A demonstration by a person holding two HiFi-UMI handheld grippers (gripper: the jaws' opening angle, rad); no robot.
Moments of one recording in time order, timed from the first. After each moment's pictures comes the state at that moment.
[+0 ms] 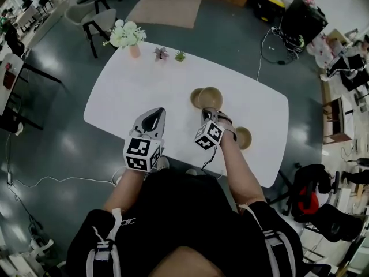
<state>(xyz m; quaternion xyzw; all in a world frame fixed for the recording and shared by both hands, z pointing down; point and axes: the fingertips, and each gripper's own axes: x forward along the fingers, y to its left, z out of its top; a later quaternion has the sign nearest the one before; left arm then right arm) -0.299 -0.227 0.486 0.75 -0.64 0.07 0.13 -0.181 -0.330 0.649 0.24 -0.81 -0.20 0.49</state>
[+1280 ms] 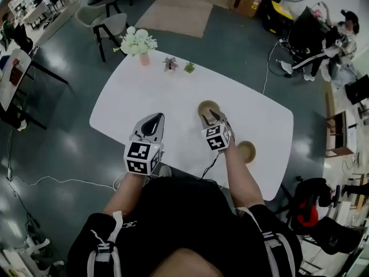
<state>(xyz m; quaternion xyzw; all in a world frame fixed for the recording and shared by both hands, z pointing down) -0.349 -0.237 0.483 0.73 -0.67 0.07 0.13 -0.225 -0.369 0.640 0.29 -0.89 -0.05 0.35</state>
